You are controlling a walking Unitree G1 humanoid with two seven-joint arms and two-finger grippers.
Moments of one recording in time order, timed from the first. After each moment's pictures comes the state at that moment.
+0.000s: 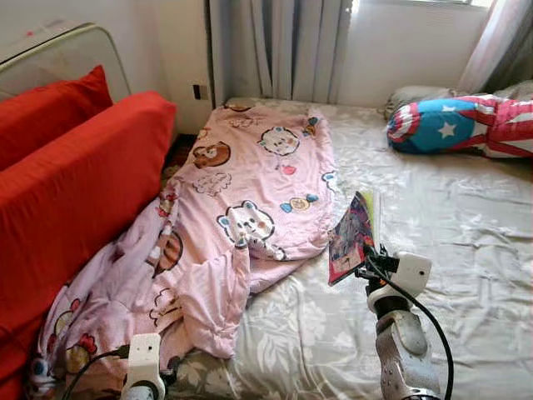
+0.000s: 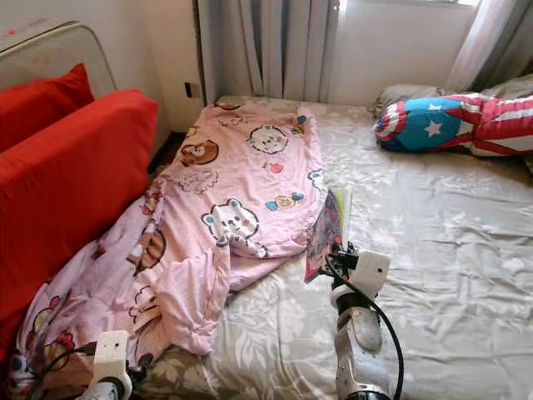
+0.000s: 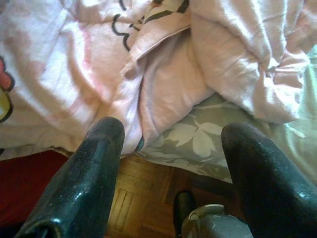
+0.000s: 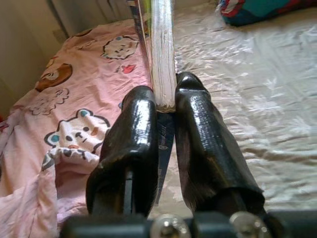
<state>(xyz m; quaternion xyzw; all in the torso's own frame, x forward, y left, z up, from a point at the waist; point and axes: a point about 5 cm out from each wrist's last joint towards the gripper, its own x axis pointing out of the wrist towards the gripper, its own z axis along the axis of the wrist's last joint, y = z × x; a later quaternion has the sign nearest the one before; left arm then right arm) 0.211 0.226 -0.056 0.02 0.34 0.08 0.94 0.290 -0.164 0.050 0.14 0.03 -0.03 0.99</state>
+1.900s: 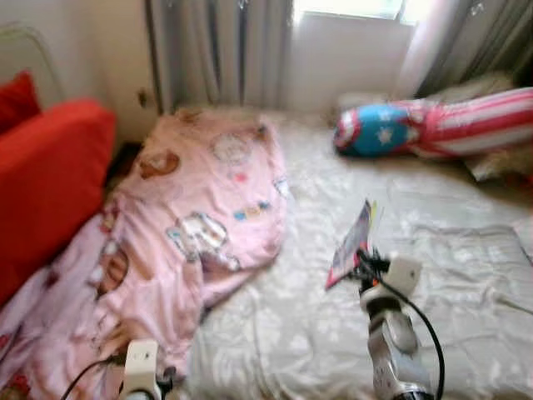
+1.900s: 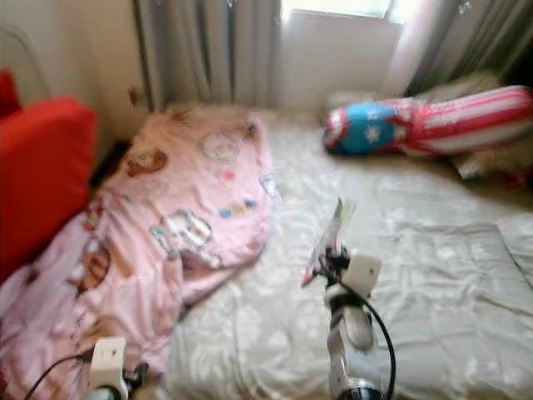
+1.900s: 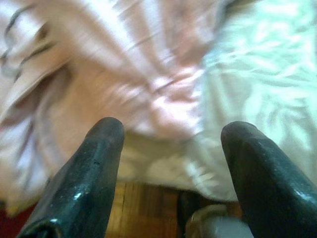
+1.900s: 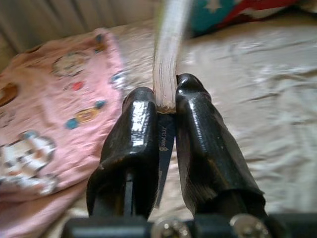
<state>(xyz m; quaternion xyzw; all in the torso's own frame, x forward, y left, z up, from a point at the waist) 0.208 0.230 -0.058 0.03 0.35 0.09 0.93 0.296 -0.155 0.046 0.14 0.04 -0.03 0.99</state>
